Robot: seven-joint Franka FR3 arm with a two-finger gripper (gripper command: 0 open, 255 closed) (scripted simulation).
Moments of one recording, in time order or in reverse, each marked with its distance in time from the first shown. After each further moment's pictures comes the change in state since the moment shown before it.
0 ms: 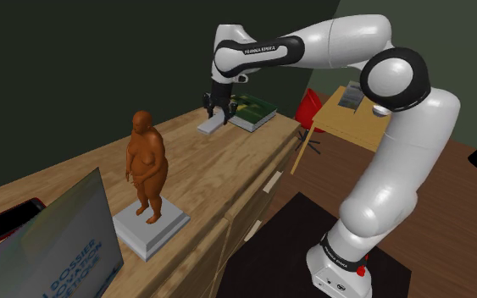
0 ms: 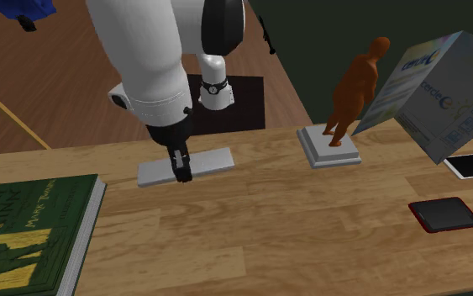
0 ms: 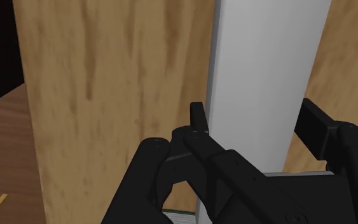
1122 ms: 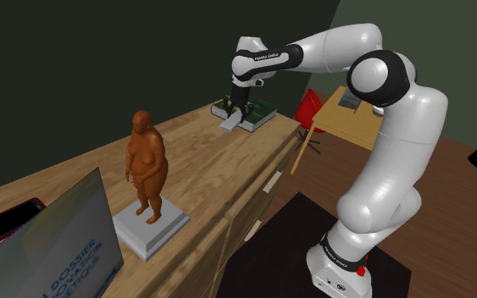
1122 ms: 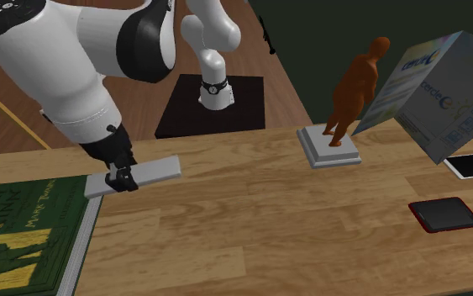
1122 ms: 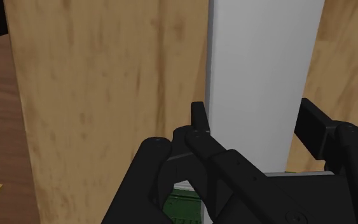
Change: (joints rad) arm -0.118 0.081 -0.085 0.029 -0.011 0.057 -0.199
